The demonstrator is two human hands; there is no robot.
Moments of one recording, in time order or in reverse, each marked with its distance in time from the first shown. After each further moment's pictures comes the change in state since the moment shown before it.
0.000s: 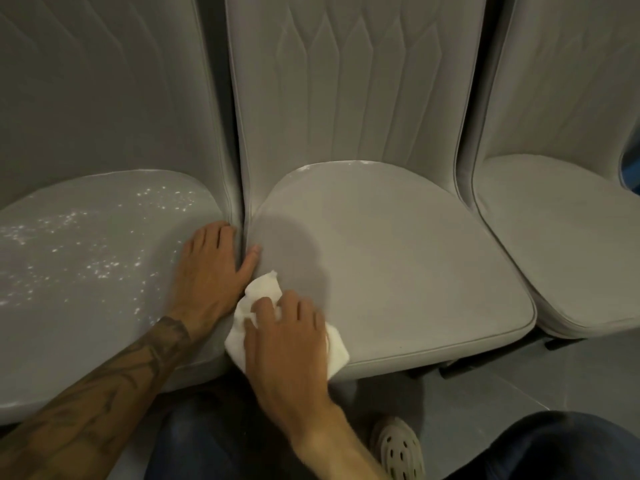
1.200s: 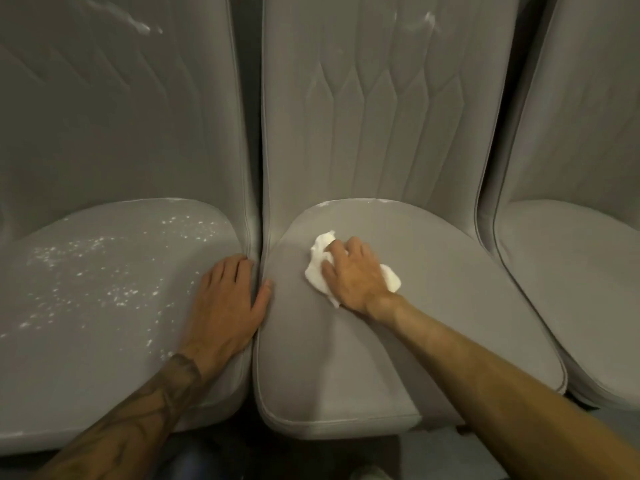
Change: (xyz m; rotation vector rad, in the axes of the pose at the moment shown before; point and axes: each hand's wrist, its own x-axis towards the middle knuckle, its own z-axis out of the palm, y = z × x) left_hand -0.006 0.011 -0.014 -0.008 -0.048 -0.029; right_hand 0.169 0.110 -0.008 -0.061 -0.193 -0.058
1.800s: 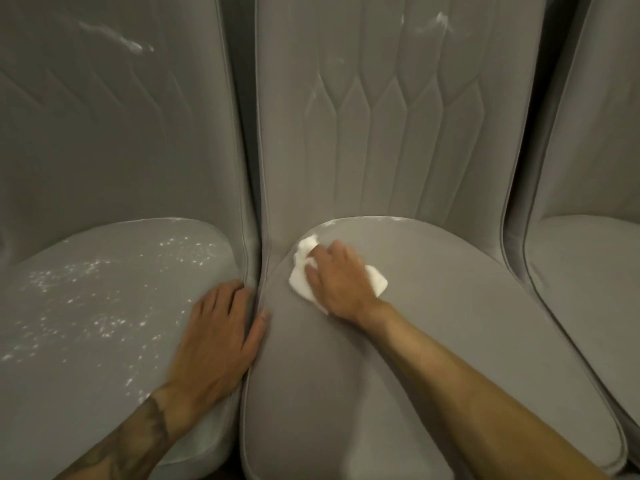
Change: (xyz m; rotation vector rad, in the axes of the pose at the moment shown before) left_hand 0.006 -0.002 0.006 0.078 0.052 0.055; right_hand 0.057 0.001 0.020 0.032 0.103 -0.136
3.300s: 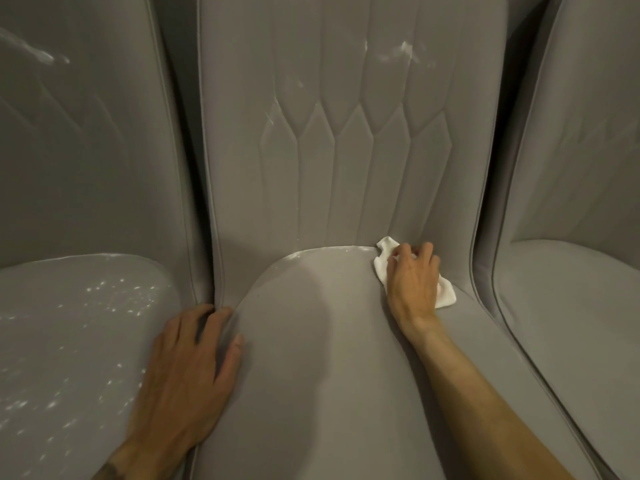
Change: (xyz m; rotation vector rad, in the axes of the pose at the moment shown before) left_hand 0.047 0.022 0.013 -0.111 0.069 -0.051; right_hand 0.024 0.147 -0.037 -0.151 0.340 0.551
